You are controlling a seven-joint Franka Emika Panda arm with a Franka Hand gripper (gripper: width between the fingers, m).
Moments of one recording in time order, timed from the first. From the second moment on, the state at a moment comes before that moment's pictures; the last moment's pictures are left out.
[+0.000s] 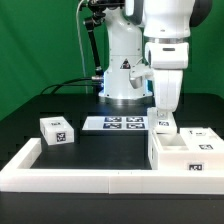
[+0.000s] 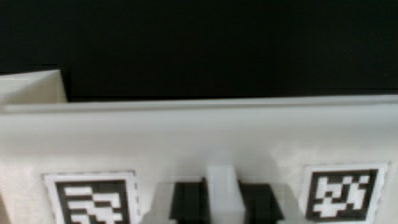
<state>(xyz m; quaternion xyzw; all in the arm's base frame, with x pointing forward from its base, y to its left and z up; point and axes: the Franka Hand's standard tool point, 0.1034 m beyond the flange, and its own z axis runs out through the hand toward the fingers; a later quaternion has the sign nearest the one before) 0.458 0.054 0.062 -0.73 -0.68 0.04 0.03</state>
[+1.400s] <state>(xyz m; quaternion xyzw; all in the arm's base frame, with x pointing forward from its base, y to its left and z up) 0.468 0.050 0.058 -0.72 -0.69 0.03 0.03</state>
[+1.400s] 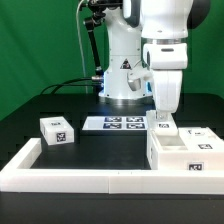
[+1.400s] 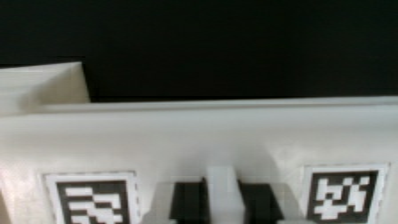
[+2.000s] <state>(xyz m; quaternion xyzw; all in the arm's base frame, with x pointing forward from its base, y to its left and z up) 0.496 0.051 0.056 -0.71 -0.70 0.01 0.02</state>
